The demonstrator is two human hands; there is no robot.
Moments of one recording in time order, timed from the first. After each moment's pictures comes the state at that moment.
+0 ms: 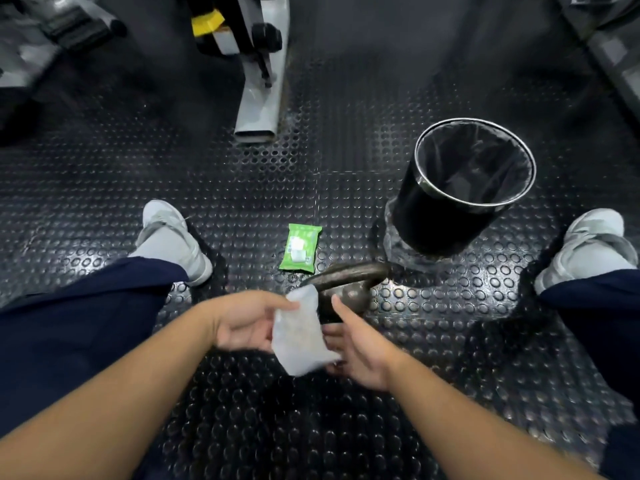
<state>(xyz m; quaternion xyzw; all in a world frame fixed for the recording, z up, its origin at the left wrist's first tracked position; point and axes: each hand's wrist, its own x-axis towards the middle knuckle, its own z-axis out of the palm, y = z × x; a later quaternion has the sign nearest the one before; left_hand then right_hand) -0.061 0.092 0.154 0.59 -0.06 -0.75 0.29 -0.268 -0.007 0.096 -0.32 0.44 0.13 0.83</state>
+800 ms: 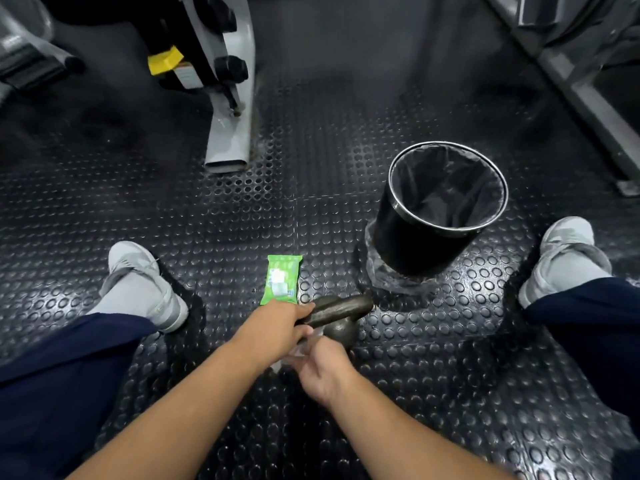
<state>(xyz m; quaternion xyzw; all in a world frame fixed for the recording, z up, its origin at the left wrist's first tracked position) -0.076 0.014 0.116 0.79 -0.55 -0.26 -0.01 -0.182 -0.012 0.060 -0.08 0.54 -0.13 0.83</state>
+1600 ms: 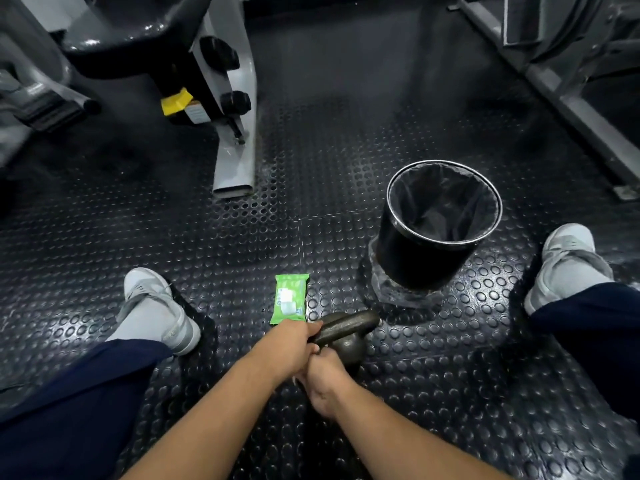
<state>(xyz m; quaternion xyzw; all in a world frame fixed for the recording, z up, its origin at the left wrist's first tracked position) -0.076 0.010 0.109 0.80 -0.51 -0.32 -0.02 -0.171 0.004 0.050 -0.28 0.54 -0.08 0.79</state>
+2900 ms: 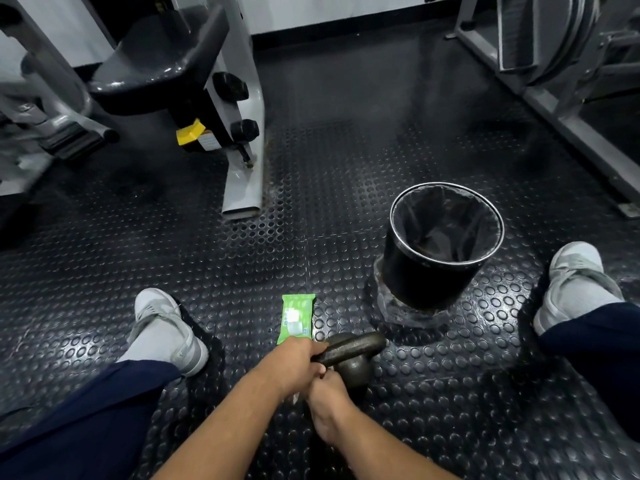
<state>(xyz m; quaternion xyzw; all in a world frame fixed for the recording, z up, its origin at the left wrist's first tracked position) -0.069 0.004 0.116 0.79 -0.50 -0.35 -0.01 -0.166 0.012 0.057 -0.30 0.51 -0.11 0.80</state>
